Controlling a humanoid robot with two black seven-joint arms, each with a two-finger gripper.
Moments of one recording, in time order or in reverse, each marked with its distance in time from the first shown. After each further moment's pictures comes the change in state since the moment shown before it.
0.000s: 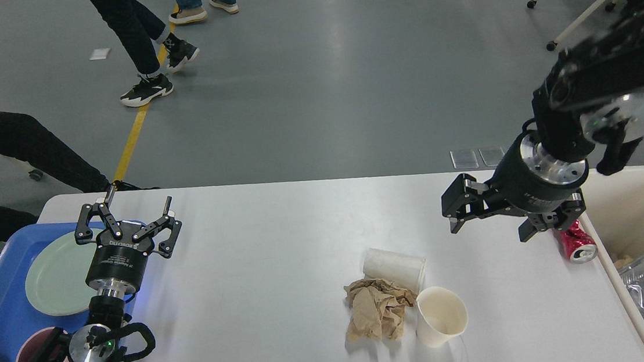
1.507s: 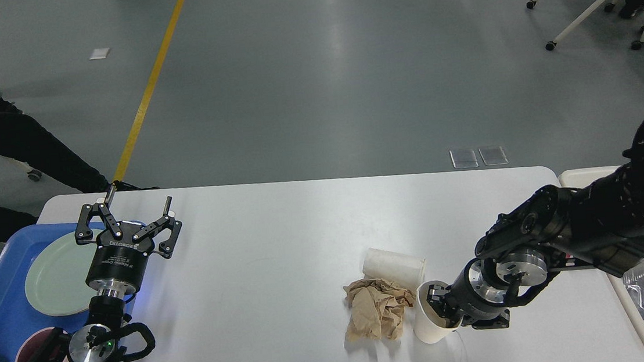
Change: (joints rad) left arm 0.000 0.000 0.000 0.000 0.000 0.000 0.000; right arm -0.709 0.131 0.177 -0.320 0.036 -0.323 -0.001
